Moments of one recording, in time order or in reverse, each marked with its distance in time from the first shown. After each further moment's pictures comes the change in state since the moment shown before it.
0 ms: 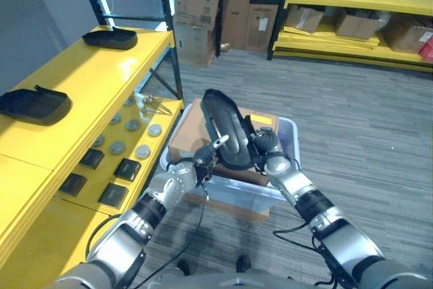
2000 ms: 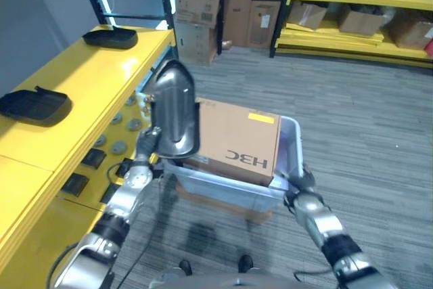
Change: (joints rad) left arm 0.274 0.244 0.256 -0.120 0.537 -0.334 0.278; right arm 0.472 -0.080 -0.270 -0.041 0.109 -0.027 -0.073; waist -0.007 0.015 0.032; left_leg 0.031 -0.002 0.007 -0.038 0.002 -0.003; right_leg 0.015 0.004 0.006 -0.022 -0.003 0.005
